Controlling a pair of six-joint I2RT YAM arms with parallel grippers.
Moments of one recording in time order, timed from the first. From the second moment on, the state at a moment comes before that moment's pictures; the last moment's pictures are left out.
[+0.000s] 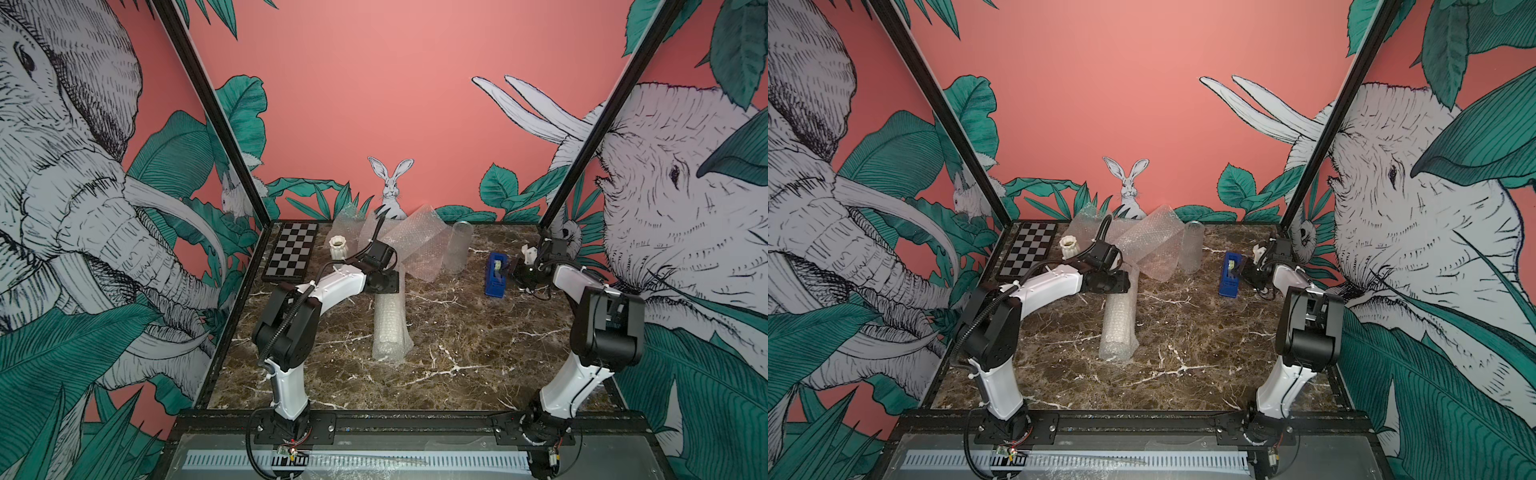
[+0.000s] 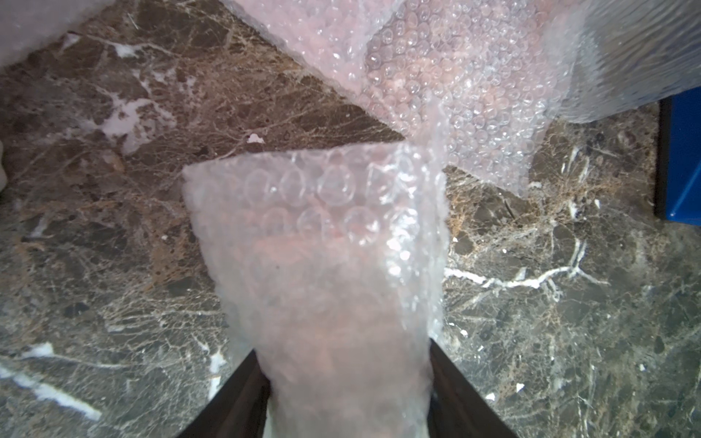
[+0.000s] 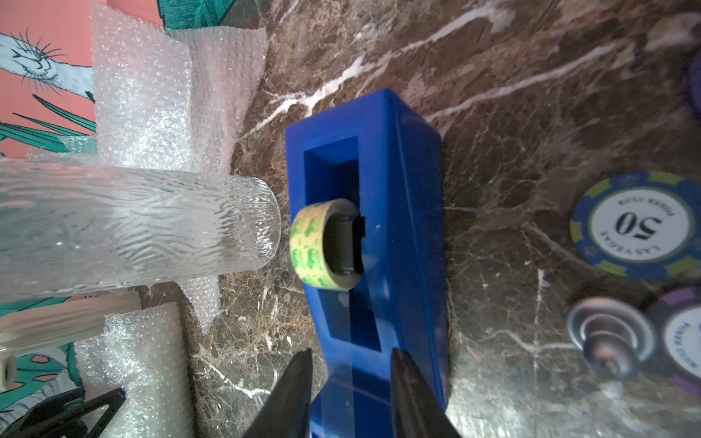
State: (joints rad) left arm -0.58 1.85 1.31 -0.47 0.06 -0.47; right arm -0.21 1.81 1.19 -0.39 -0.56 0.30
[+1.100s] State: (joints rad) left arm -0.58 1.85 1.31 -0.47 0.06 -0.47; right arm -0.23 1.90 1.20 -0.30 -0.74 0.32
